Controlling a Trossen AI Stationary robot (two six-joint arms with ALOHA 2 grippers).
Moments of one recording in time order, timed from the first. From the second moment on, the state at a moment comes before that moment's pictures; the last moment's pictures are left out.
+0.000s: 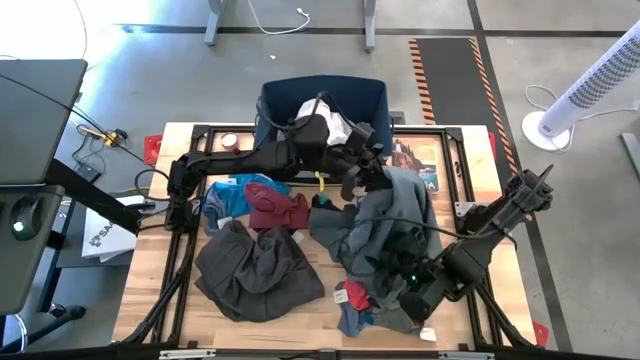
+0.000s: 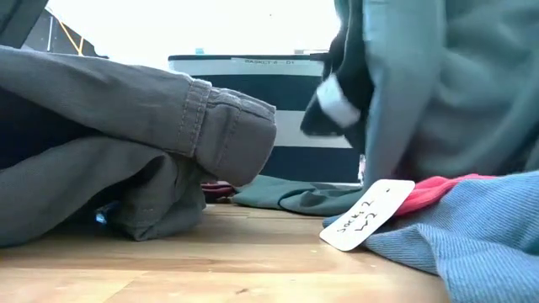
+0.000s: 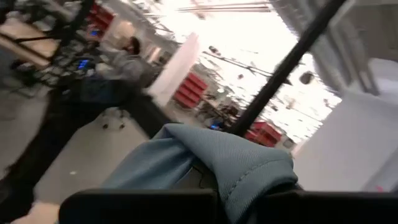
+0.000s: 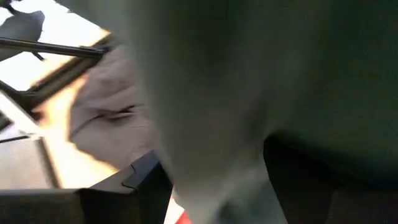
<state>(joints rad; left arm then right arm) 0.04 1.96 2.06 0.17 0.43 -0.73 0.72 1.61 1.50 -1.09 0.84 1.37</state>
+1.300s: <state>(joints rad) 0.03 1.96 2.22 -0.82 0.26 -0.46 0.43 1.41 1.50 -1.55 0.49 1.39</state>
